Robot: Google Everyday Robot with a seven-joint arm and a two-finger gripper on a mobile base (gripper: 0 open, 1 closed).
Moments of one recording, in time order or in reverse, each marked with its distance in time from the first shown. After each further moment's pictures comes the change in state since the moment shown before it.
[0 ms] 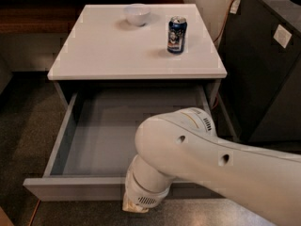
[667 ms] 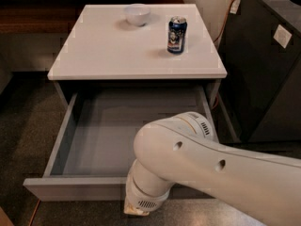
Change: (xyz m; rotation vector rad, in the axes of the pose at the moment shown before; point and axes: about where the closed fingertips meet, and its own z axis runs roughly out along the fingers) arm 0.006 0.003 0.008 0.001 0.021 0.001
